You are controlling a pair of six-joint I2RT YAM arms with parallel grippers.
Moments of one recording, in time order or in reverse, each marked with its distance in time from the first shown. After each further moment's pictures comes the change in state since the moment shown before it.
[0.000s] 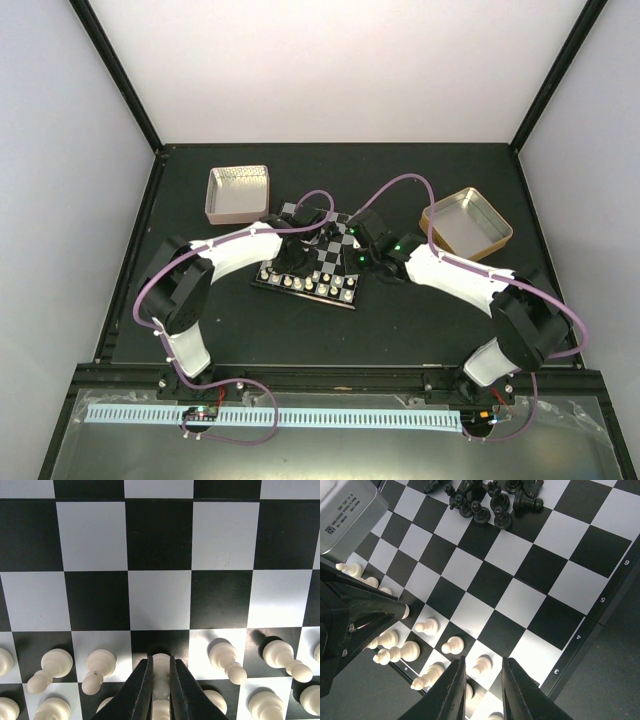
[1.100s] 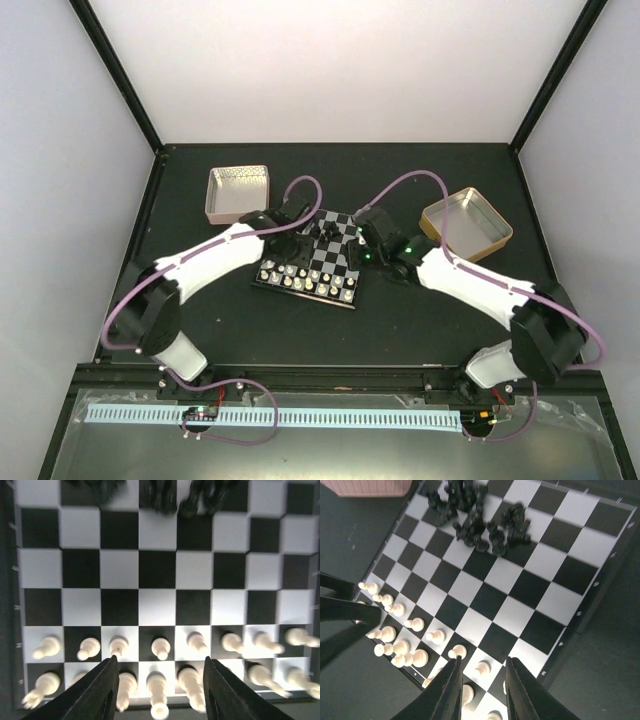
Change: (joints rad) left arm 0.000 -0.123 0.008 -0.018 -0.027 -0.015; right arm 0.000 -0.064 -0.006 -0.001 0.033 -0.002
